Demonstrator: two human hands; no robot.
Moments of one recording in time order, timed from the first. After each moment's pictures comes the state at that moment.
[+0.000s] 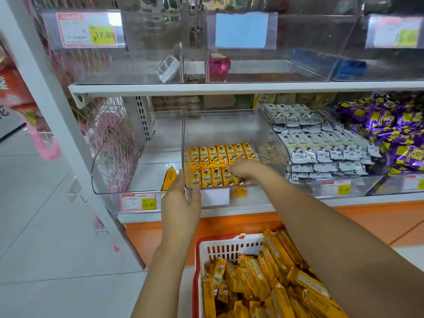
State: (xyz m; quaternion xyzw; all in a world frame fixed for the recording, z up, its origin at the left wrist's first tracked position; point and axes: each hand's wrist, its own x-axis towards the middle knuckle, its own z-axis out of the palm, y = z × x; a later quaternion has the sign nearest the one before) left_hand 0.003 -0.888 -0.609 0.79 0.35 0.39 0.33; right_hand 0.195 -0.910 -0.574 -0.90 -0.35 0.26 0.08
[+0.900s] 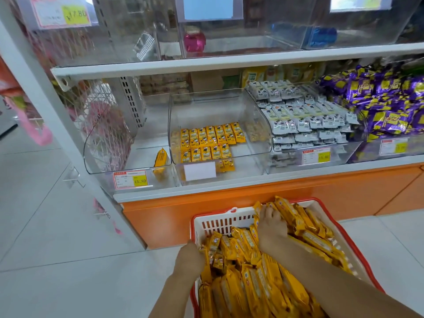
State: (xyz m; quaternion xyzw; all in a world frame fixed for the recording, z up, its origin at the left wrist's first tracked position) left_hand -0.035 -0.949 -0.761 0.82 0.48 -0.10 0.31; right_hand 0.135 -1.064 -0.745 -0.94 -0.29 0.12 -0.15
